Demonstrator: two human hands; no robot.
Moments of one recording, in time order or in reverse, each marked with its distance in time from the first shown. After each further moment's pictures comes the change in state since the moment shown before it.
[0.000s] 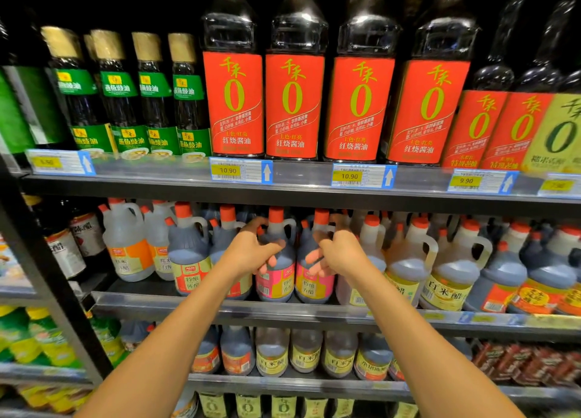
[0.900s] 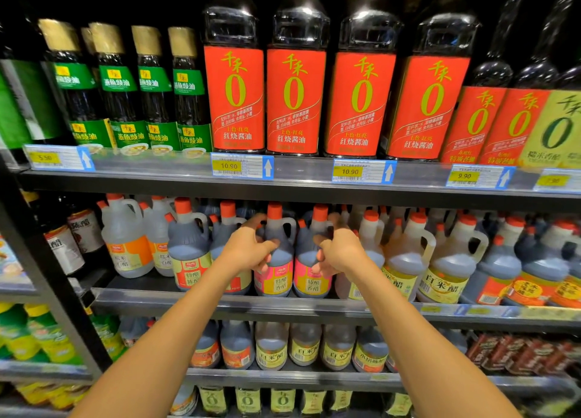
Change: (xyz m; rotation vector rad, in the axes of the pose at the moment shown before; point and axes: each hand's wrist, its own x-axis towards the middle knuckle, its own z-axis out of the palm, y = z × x) left_hand 0.000 -0.002 -0.004 0.091 -0.025 0.011; right_hand 0.010 0.007 0.000 -0.161 0.101 0.080
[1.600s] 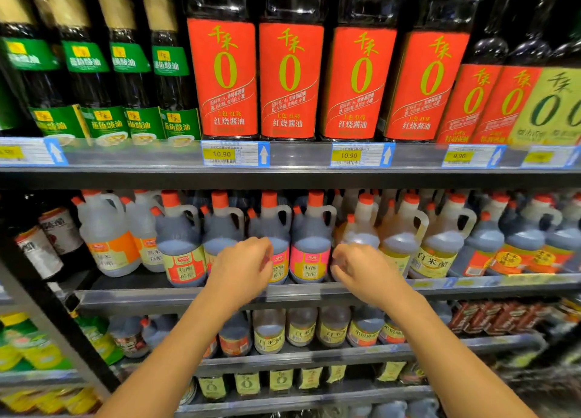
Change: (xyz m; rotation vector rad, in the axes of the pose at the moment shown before) left_hand -0.051 -0.019 0.003 0.691 0.066 0.343; right_hand -0.061 0.055 -0.025 -0.842 0.141 -0.487
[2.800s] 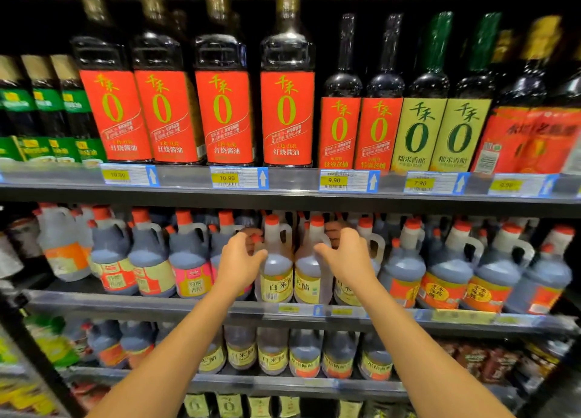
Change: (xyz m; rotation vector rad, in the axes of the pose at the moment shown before) left_hand 0.081 0.181 0.054 -0.484 0.228 -0.490; right_hand 0.005 0.153 -0.062 0.608 0.165 0.341
